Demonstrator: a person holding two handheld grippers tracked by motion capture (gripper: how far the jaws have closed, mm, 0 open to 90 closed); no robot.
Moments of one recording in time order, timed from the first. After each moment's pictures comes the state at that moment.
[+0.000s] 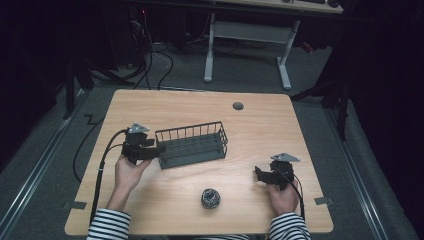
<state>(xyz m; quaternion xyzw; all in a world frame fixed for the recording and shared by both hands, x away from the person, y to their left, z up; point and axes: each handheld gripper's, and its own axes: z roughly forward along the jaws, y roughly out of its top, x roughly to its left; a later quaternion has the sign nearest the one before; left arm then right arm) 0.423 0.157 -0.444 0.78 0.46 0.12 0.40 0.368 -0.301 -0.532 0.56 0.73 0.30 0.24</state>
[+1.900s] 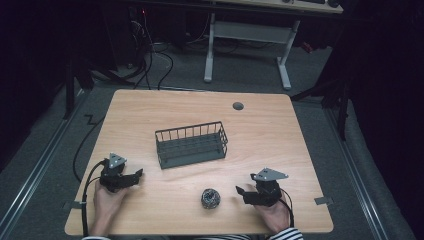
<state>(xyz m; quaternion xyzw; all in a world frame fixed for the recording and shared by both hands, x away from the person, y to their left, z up) 0.380 0.228 -0.538 0.77 0.49 0.21 0.34 0.312 -0.246 -0.513 0.42 0.81 0.37 0.17</state>
